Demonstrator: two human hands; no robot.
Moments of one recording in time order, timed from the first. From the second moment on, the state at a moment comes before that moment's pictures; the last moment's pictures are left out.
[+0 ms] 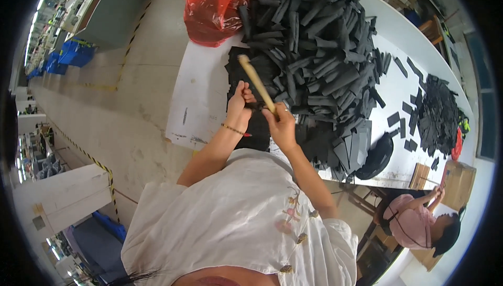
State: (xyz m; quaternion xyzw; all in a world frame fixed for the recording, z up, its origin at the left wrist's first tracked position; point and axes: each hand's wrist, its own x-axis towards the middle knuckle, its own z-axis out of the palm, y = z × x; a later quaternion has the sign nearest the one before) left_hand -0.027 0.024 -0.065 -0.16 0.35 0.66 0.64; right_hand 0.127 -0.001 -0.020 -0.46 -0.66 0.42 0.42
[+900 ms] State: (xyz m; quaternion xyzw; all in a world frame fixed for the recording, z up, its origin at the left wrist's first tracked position) left_hand -0.046 0.056 -0.117 0.77 0.56 0.24 0.16; right_hand 0.265 0.064 0.029 -0.62 -0.71 0.17 0.30
